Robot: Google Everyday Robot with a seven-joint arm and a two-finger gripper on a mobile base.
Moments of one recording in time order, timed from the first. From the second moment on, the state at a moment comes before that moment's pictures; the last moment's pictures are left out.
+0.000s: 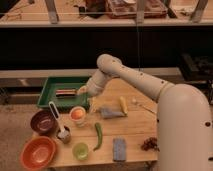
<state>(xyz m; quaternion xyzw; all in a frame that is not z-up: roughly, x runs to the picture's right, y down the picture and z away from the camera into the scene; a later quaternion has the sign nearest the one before) -0.109 0.067 0.774 -0.36 -0.39 -0.15 0.84</state>
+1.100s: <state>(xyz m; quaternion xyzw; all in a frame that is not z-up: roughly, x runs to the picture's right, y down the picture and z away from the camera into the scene) -0.068 0.083 0.782 -0.34 -0.31 -0.11 0.88</state>
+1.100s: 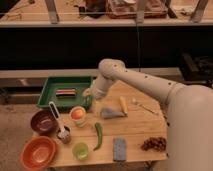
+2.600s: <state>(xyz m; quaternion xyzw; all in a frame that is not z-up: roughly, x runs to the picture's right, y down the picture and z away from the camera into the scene) 0.054 0.149 0.865 -0.35 -0.17 -0.04 0.92</state>
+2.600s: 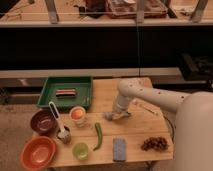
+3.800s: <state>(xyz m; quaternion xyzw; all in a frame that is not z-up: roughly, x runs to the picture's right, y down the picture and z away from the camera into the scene) -0.129 -0.052 0.732 -0.22 -0.41 -0.09 0.88</state>
